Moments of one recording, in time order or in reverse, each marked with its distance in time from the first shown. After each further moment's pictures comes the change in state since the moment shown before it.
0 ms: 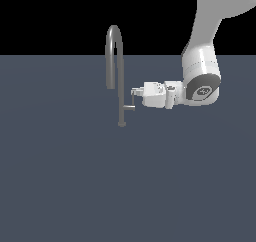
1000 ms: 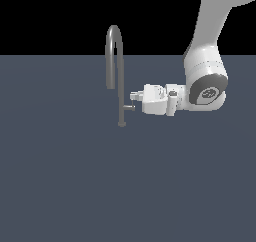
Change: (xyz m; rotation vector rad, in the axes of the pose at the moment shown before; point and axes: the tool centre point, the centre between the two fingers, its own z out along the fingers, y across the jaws) arm 0.004 0.040 0.000 0.005 0.002 -0.021
